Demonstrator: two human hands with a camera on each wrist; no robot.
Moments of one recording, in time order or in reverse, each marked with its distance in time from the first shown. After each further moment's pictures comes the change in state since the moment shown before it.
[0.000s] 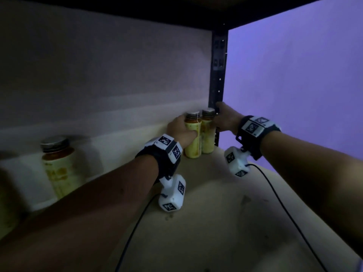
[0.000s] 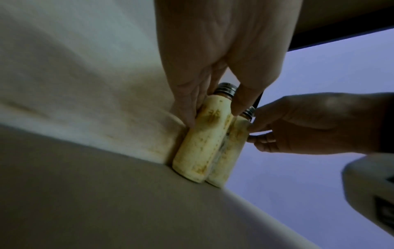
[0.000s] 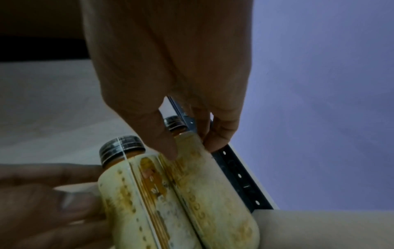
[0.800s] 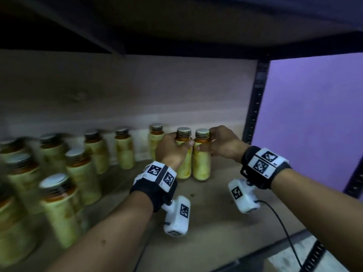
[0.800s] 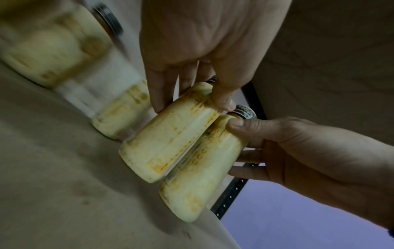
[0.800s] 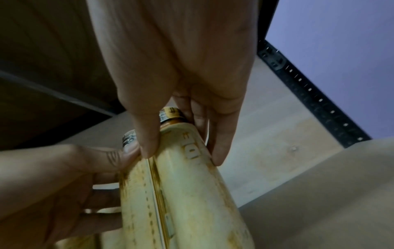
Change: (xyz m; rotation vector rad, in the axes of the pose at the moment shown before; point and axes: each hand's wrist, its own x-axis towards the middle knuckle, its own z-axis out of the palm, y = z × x) left_hand -0.210 0.000 -0.149 -0.074 0.418 -0.317; right_hand -0.216 -0.145 0.055 0.015 -0.308 -0.210
